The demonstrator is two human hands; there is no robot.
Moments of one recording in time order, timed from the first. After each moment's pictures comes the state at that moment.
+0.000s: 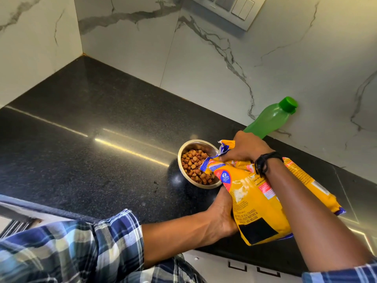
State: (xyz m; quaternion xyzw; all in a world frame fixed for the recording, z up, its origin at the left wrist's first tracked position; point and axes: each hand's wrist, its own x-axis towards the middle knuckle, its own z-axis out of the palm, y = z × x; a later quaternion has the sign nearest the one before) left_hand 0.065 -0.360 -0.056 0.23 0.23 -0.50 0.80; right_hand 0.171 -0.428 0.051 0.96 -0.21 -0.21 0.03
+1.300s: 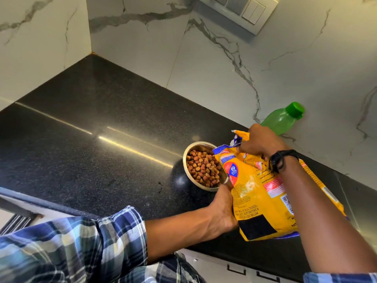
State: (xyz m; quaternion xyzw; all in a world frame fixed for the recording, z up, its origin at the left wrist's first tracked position) left_hand 0.089 -0.352 -0.065 0.15 0.16 -0.59 0.78; right_hand 0.186 -0.438 0.067 0.96 -0.24 -0.14 0.04
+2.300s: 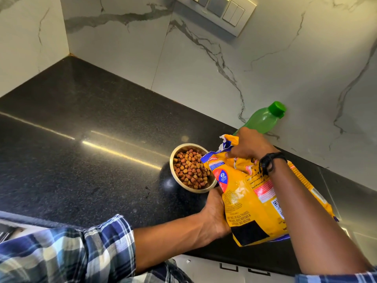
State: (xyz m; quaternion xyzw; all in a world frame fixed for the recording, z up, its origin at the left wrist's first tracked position) left_hand 0.078 -0.357 -0.055 0.08 0.15 -0.59 0.79; right_hand 0.178 -0.451 0.068 0.96 -0.22 -0.15 0.05
